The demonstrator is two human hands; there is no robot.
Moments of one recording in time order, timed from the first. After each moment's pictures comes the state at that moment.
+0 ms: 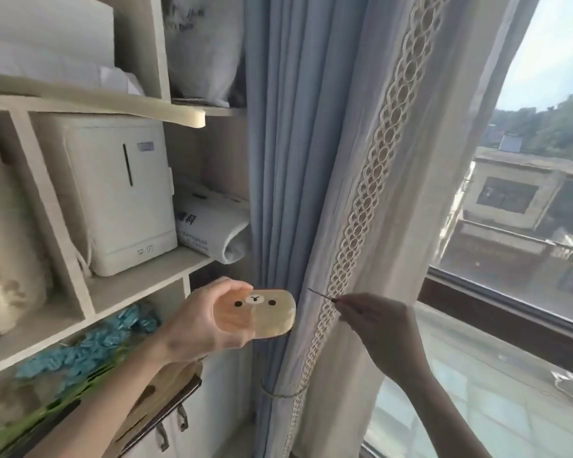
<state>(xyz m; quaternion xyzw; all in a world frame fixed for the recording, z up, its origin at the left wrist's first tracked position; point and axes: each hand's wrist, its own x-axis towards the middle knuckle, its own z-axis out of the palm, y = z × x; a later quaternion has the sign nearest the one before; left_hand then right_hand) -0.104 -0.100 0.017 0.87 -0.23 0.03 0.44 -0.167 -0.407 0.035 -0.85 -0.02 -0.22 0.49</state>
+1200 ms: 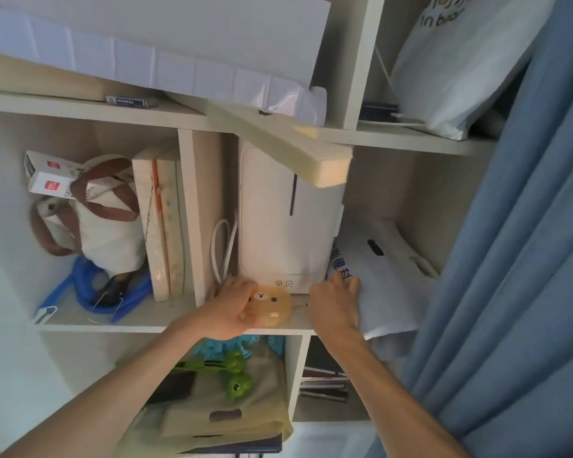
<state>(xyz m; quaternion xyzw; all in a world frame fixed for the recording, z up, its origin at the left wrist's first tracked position) 0.023 0.052 -0.026 0.96 0.21 0.01 0.16 0.168 -0.122 -0.003 -0.91 -0.38 -0.15 -0.04</state>
